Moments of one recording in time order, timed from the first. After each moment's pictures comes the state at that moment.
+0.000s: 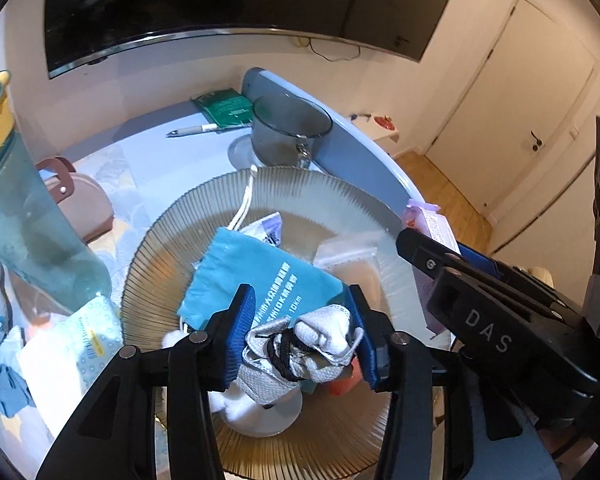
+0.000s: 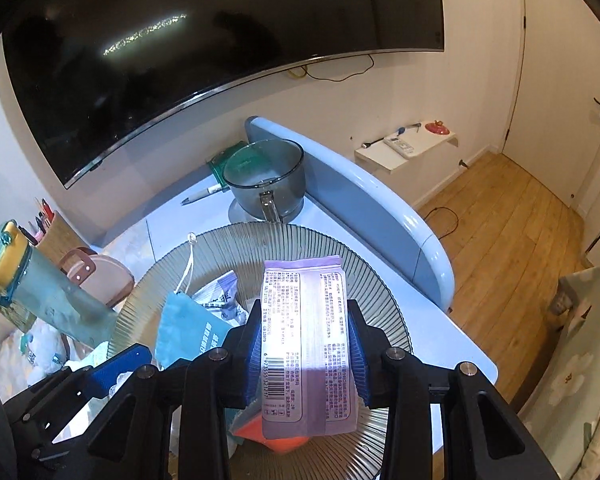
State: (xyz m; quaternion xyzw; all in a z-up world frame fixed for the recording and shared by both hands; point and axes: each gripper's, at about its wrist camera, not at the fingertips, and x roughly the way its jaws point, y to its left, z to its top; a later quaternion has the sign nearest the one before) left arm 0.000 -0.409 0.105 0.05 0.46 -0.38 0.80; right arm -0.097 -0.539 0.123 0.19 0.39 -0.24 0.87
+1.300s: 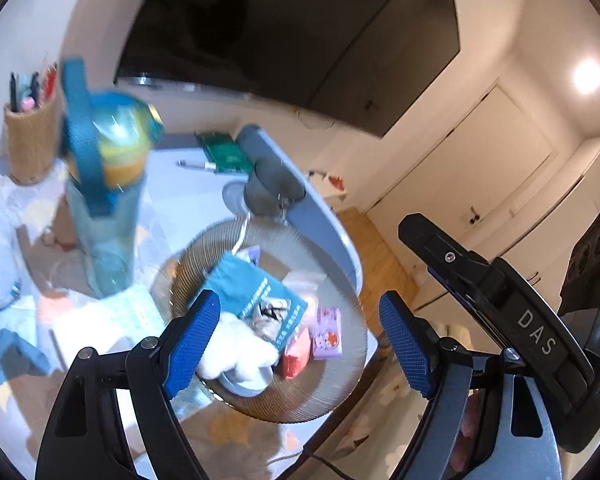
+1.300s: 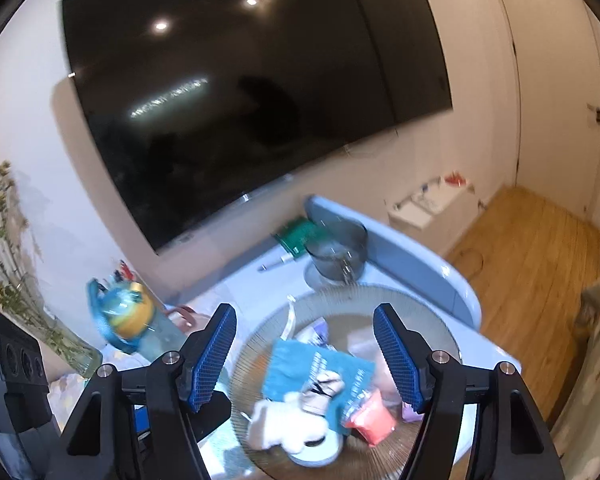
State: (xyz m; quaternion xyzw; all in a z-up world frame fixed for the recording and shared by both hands) left arm 0.008 -0.294 0.171 -0.11 0.43 -0.44 0.78; right arm -0.114 -0.441 0.229 0.20 0.26 -0.23 0.92
